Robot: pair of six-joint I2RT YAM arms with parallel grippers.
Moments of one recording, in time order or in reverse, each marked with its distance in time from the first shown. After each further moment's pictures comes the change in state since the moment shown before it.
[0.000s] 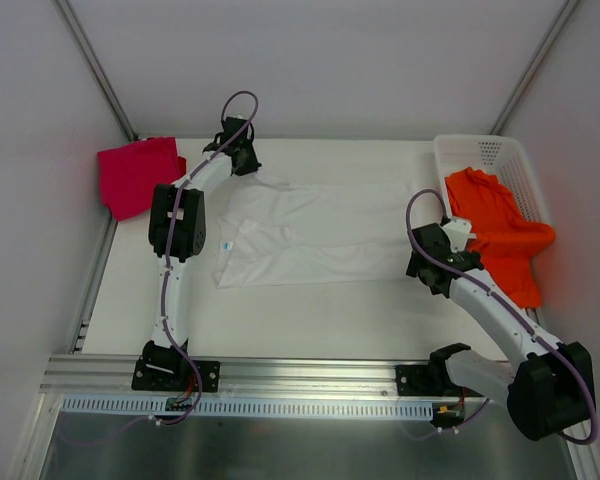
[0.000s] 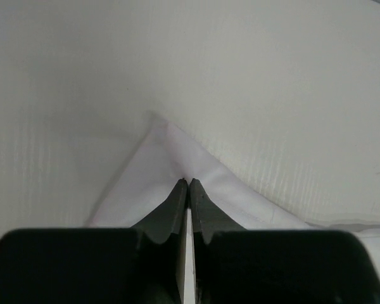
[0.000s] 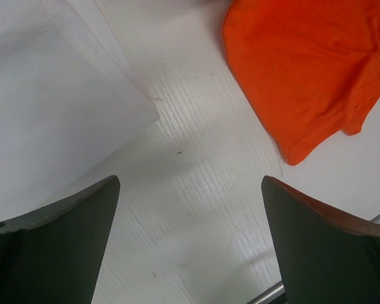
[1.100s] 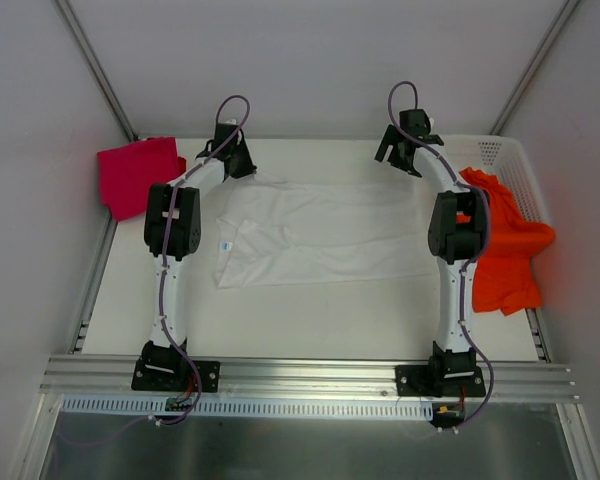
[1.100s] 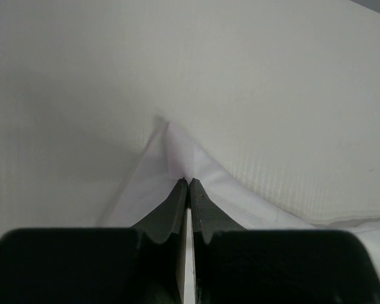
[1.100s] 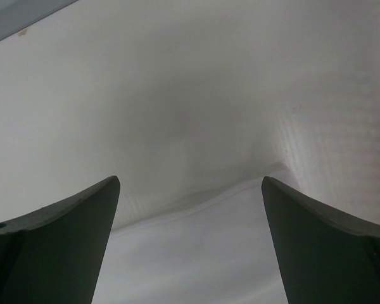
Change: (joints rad) left arm 0.045 0.006 -0.088 0.158 0.134 0.000; right arm -0.236 1.304 1.395 0.180 -0.512 -0.153
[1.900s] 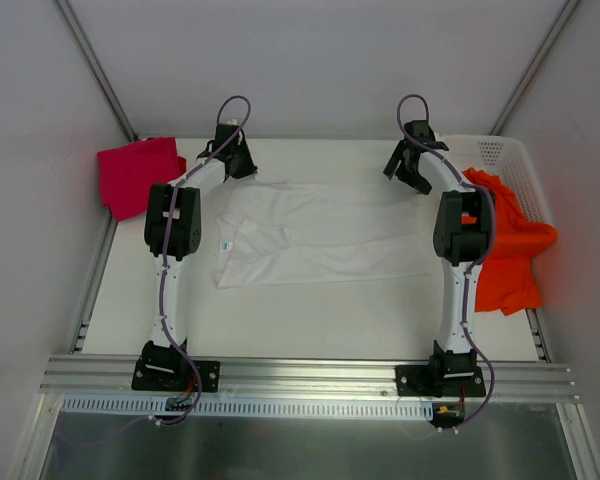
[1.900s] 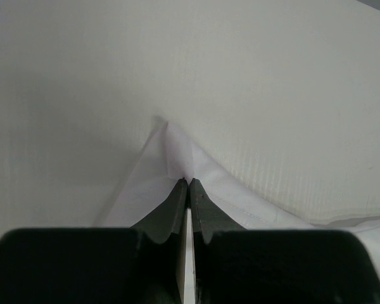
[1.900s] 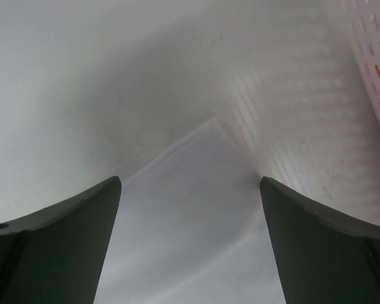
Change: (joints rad) left arm 0.000 0.000 -0.005 0.009 0.007 0.000; right arm -0.026 -0.037 -0.115 -0.104 0.116 0.106
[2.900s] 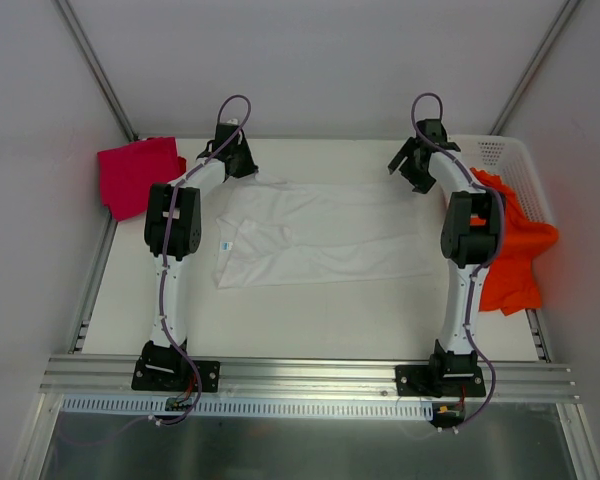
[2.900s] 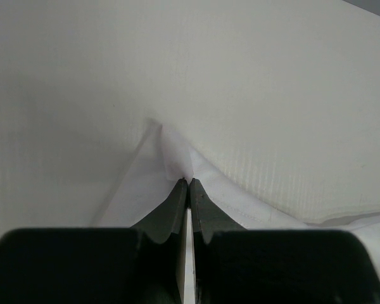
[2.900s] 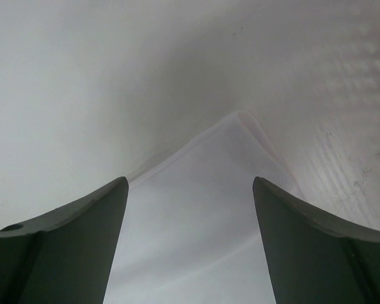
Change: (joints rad) left arm 0.000 0.000 -0.001 0.014 0.018 0.000; right arm -0.047 -0.042 -0.048 0.045 -0.151 0.103
